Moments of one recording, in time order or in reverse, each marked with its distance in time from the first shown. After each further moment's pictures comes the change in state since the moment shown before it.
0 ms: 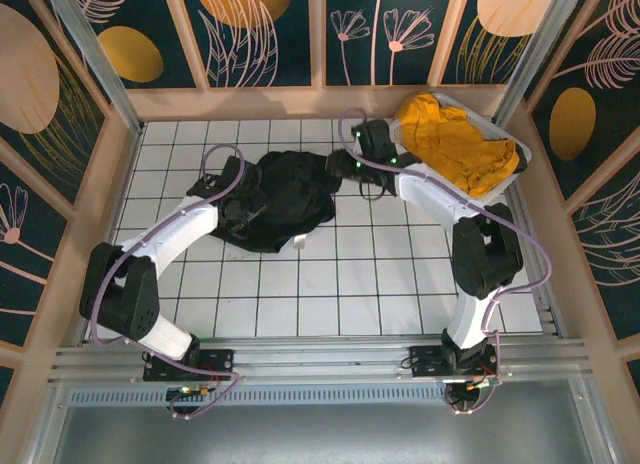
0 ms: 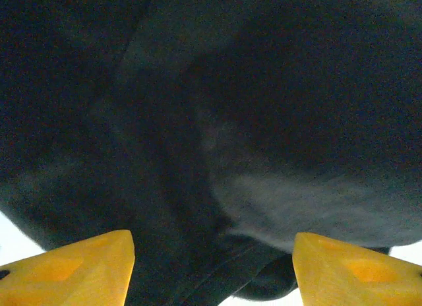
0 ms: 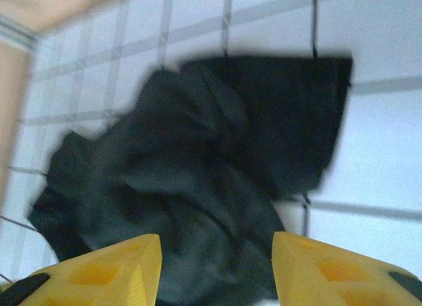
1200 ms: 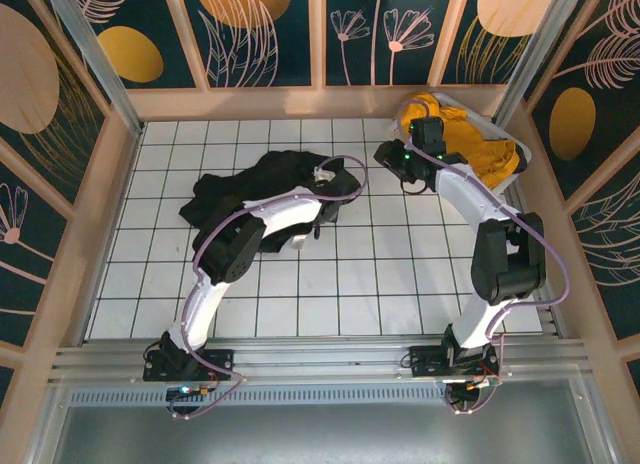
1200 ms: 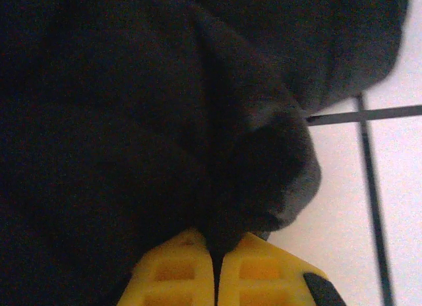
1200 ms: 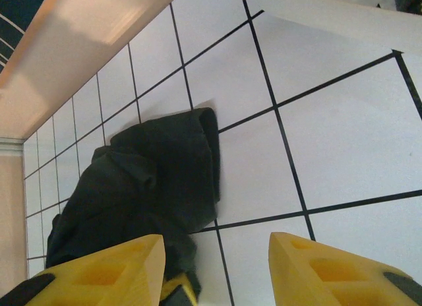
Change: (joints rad) left arm -0.375 0.669 0.584 -0.057 -0.488 0.428; right arm -0.269 -0.096 -0.073 -0.001 -0.073 0.148
